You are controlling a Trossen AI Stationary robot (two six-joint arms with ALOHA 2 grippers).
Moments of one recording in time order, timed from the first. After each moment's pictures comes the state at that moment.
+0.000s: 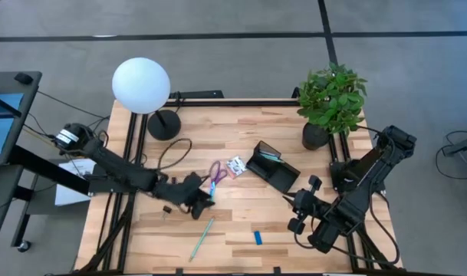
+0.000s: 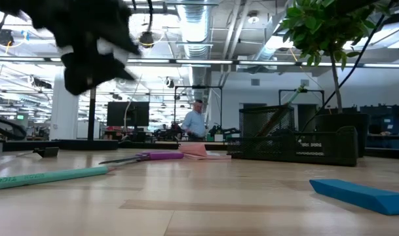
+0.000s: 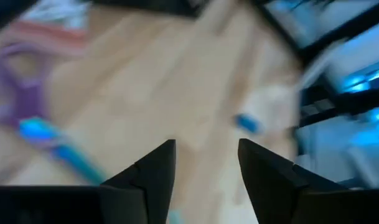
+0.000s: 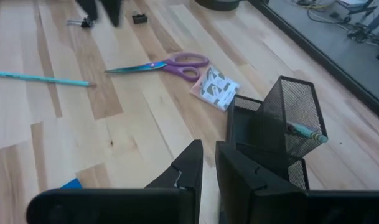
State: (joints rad) left arm -0.45 1.36 0.64 0.15 -0.32 -0.99; right arm 0.87 1.51 1.19 -1.07 0.92 1.14
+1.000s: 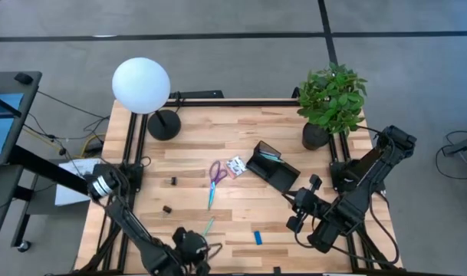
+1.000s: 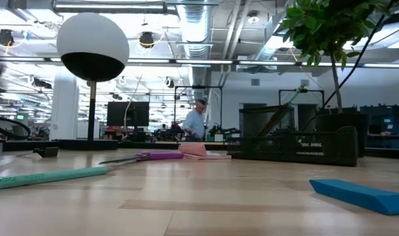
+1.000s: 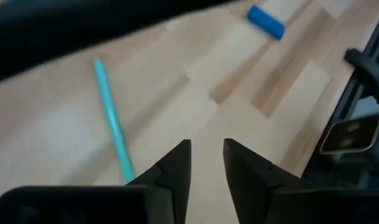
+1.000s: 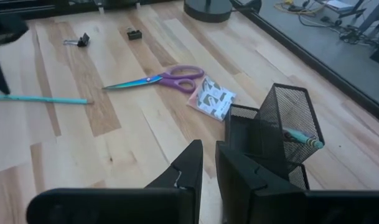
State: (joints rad) left arm -0.92 2.06 1.43 -0.65 -0.72 -1.65; right arm 0.87 1.51 1.19 -1.07 0.97 1.19
